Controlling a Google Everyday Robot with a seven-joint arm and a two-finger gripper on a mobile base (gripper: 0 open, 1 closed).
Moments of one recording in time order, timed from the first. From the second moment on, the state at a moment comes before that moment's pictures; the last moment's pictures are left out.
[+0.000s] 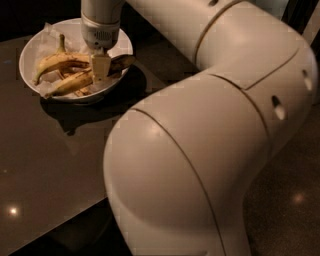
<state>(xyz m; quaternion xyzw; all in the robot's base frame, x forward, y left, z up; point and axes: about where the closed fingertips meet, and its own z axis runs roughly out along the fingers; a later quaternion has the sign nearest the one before) 0.650 0.150 0.917 -0.79 0.59 0.04 0.16</state>
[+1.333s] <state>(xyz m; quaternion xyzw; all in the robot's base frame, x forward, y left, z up) 0.578 0.134 0.960 -0.75 0.62 0.01 0.22</state>
